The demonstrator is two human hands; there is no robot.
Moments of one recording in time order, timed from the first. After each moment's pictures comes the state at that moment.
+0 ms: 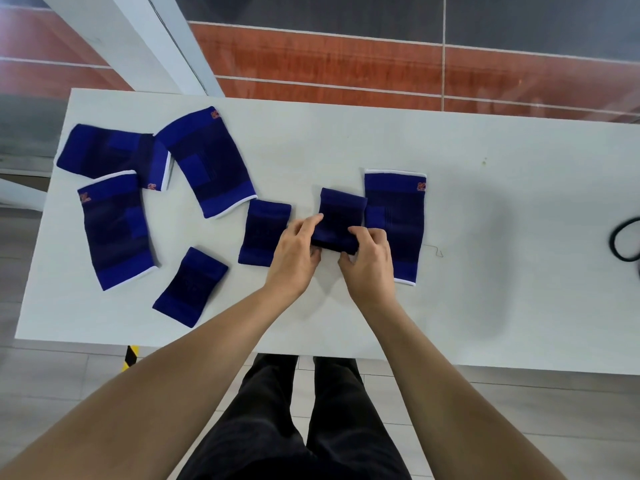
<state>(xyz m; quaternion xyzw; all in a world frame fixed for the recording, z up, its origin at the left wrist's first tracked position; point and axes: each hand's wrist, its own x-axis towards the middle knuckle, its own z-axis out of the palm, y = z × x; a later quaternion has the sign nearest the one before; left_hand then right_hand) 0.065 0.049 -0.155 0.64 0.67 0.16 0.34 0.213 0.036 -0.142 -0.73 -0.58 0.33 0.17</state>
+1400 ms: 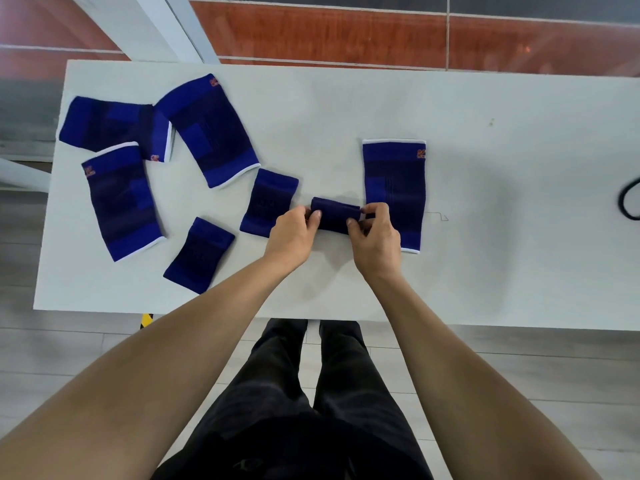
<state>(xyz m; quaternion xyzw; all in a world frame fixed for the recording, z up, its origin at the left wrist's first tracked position) 0.059 0.038 -0.142 0.53 0.74 0.08 0.40 0.212 0.017 -0.147 -0.76 -0.48 0.38 0.23</state>
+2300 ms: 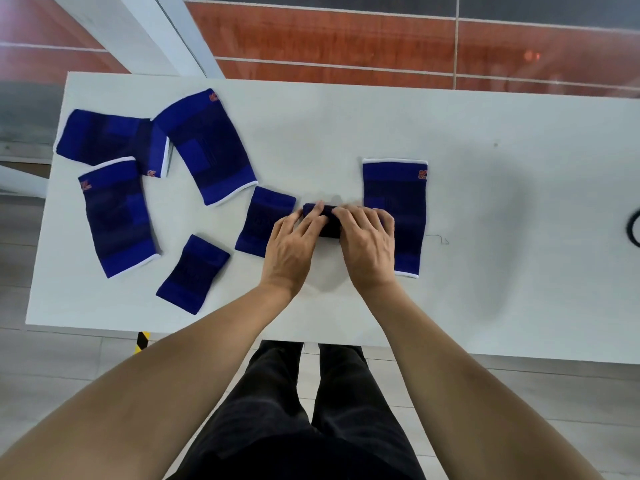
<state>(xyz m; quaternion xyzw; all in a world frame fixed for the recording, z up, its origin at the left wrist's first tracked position) 0.054 0.032 -0.172 0.77 0.61 0.13 0.11 0.214 0.050 -0.166 -0.63 -0.75 0.09 0.18</state>
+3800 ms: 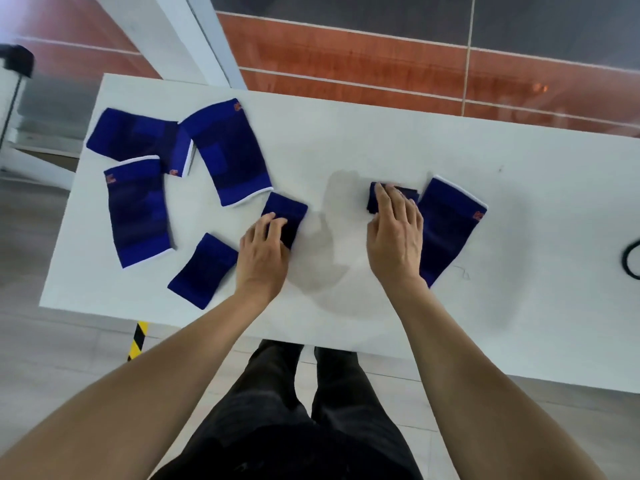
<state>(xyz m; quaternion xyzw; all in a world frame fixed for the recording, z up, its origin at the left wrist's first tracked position) 0.010 0.019 -0.148 0.63 0.75 0.06 0.20 0.234 0.077 -0.143 -0.69 -0.70 0.12 0.17</state>
